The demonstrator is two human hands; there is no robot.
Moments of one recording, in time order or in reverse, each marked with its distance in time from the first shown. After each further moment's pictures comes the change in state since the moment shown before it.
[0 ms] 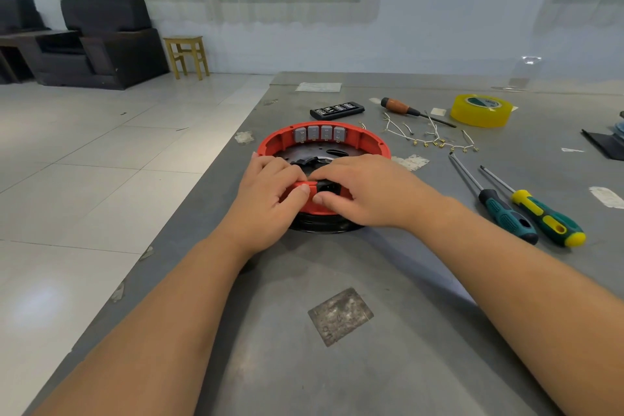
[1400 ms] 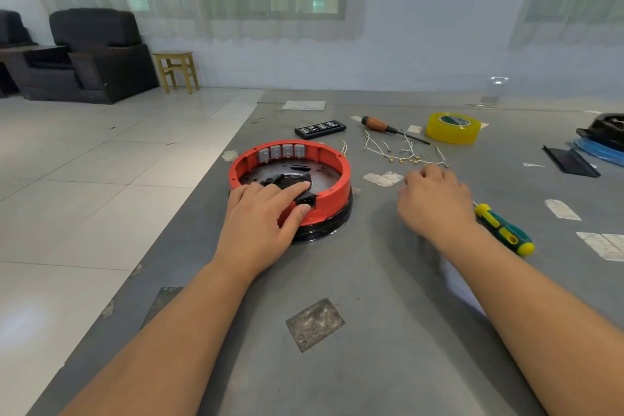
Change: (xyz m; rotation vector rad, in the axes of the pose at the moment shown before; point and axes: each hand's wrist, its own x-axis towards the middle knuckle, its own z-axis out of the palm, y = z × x) left_hand -0.005 0.012 0.015 0.381 0.174 0.105; right_hand -0.067 0.062 -0.015 -0.267 -0.099 0.955
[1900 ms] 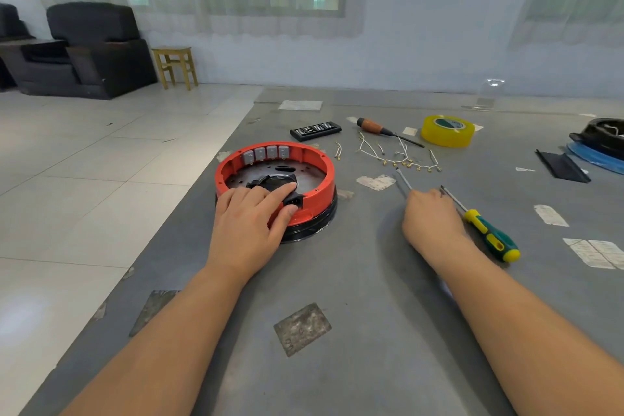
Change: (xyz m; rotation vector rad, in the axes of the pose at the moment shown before) left_hand 0.002 0.001 0.005 0.088 0.011 -0.057; right_hand 0.001 0.013 0.008 -0.123 -0.153 0.028
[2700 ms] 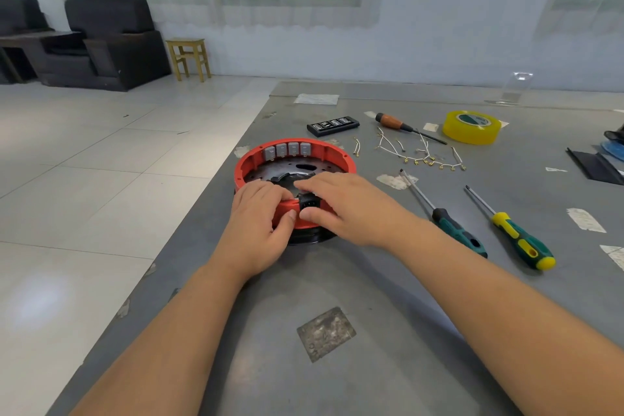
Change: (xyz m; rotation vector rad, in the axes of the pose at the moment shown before) left_hand 0.000 -0.019 -0.012 -0.332 -0.068 -0.002; right_hand -0.013 -0.103 -0.039 0.349 0.147 -0.972
